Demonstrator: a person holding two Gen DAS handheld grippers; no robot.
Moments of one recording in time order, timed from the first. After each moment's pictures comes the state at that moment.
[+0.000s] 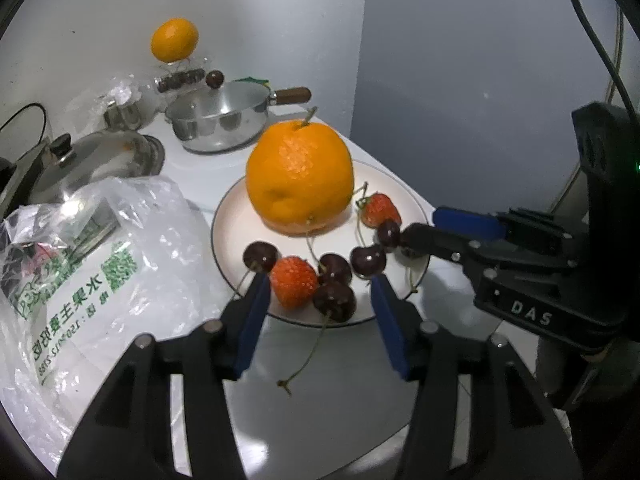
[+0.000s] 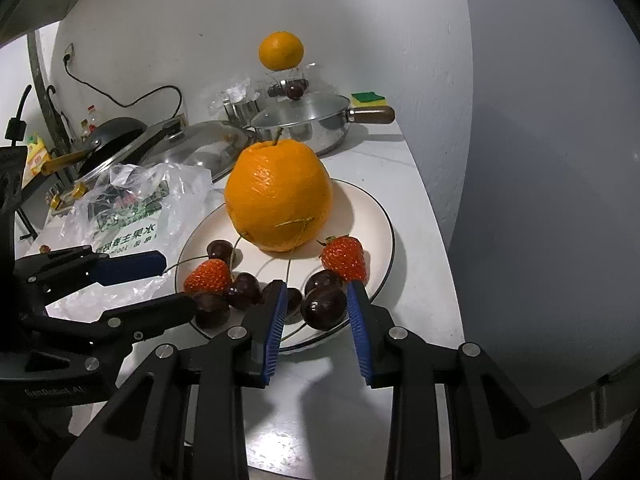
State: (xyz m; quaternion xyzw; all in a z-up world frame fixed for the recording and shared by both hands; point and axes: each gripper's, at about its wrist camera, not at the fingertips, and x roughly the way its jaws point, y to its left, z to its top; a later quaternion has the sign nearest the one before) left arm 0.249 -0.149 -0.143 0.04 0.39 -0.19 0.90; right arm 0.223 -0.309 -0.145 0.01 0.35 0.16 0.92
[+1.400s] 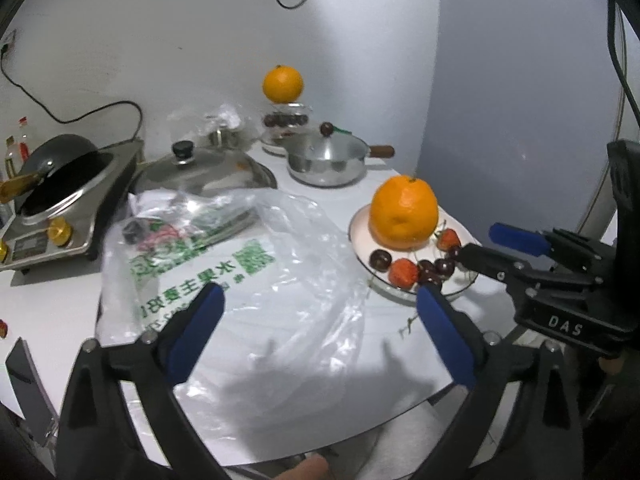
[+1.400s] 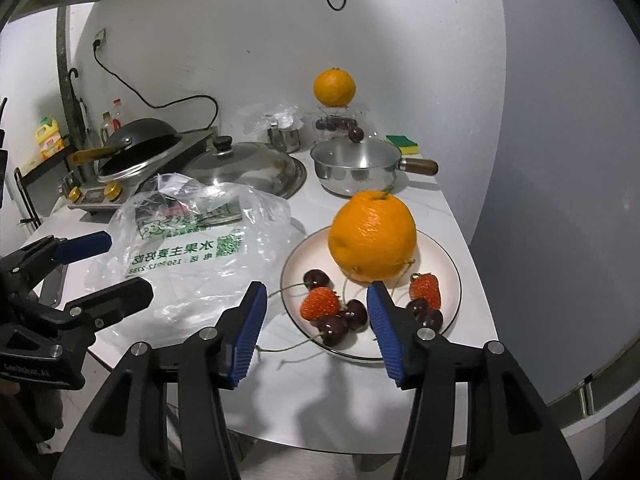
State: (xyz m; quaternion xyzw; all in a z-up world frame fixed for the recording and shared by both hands) left arm 0.178 -0.025 -0.094 -0.01 0.31 -0.11 0.94; right arm 0.169 -0.218 -0.096 -0.04 0.30 0.15 0.94
